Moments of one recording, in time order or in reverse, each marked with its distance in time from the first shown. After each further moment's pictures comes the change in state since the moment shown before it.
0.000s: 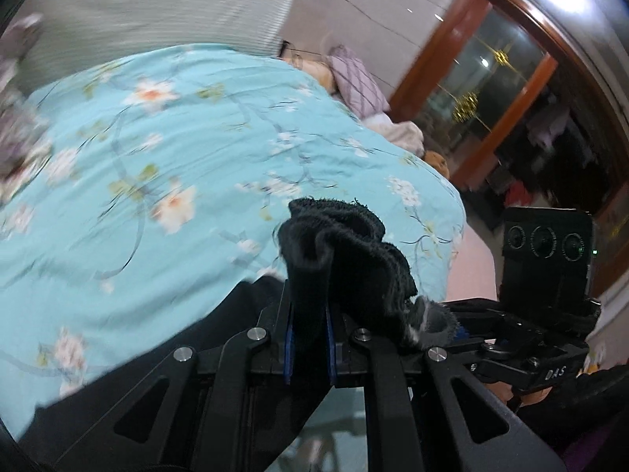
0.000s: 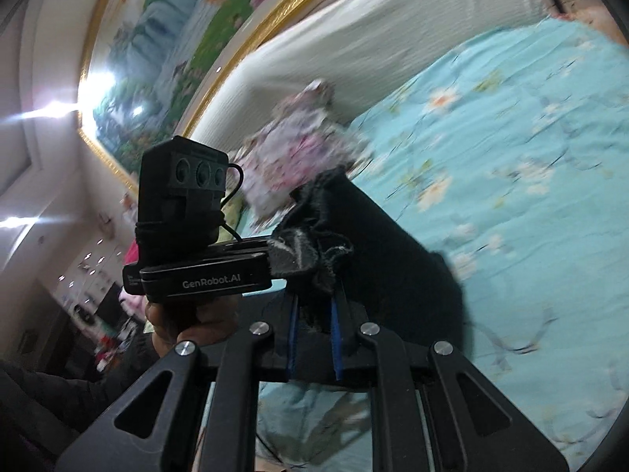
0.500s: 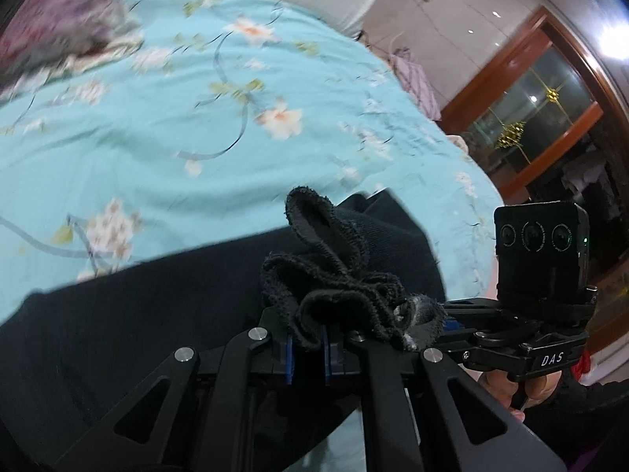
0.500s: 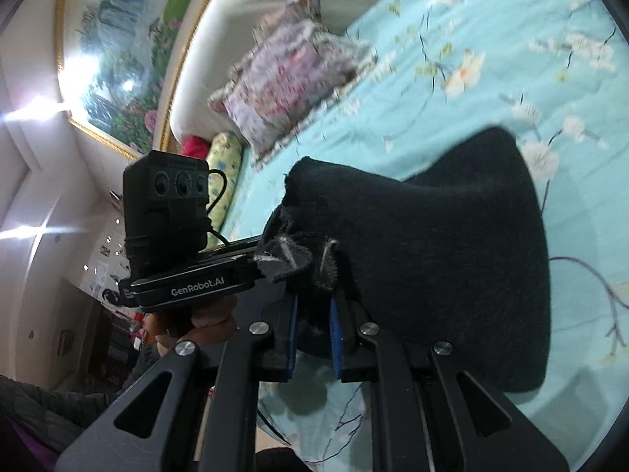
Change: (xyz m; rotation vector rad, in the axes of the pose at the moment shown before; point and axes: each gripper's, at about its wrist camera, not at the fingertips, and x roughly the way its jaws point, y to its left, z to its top) left arm 0.002 0.074 -0.073 -0.199 0.028 0.074; right arm 0.086 -0.025 -0.026 0.113 0.246 0.069
